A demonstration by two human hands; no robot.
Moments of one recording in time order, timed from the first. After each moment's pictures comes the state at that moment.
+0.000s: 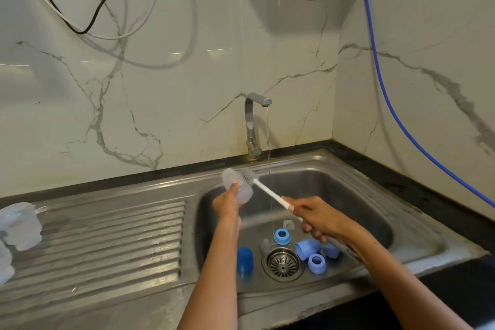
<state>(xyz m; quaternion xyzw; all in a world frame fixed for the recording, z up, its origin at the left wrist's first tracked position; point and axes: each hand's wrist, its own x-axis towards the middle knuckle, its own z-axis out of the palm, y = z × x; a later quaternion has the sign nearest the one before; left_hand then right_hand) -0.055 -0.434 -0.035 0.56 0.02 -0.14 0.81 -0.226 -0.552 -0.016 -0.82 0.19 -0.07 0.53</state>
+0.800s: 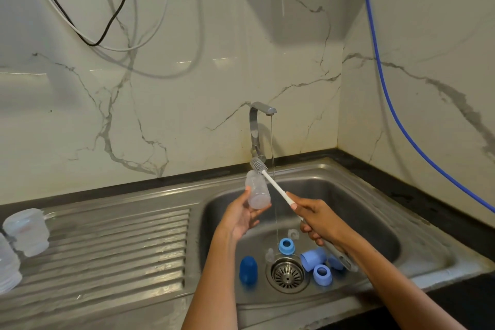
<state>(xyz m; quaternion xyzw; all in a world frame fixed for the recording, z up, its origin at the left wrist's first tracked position) -0.055 -0.425 -0.032 0.53 -0.14 -0.37 0.75 -0.214 -0.549 -0.015 -0.80 0.17 -0.15 0.55</state>
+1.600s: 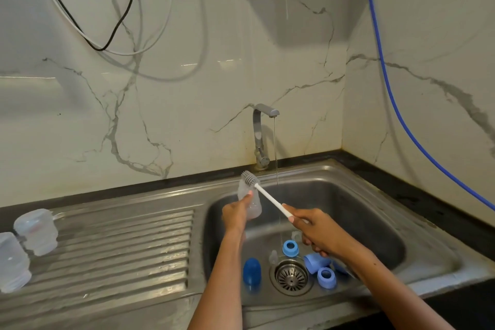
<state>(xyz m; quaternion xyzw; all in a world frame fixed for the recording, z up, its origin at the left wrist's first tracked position) -0.055 -0.436 -0.041 0.64 -0.04 -0.14 0.76 -0.223 -0.537 -0.015 -0.85 0.17 -0.14 0.48</state>
